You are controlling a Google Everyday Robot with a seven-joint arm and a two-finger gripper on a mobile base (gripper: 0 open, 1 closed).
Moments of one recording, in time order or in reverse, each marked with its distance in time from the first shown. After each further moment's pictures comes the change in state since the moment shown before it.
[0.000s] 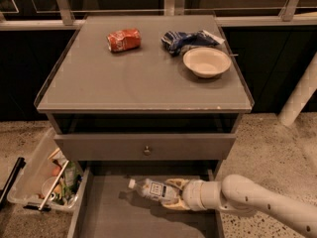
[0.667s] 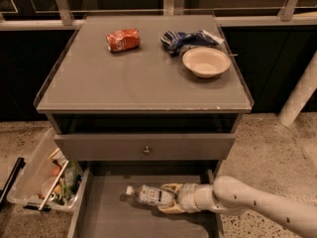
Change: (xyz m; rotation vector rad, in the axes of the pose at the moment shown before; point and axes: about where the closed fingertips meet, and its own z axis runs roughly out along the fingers) arm 0.036 0.008 0.043 -0.068 -0.011 0.010
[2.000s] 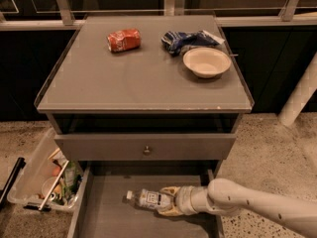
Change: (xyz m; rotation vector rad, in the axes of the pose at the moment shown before) arm 0.023 0.006 0.020 -0.015 0.068 -0.009
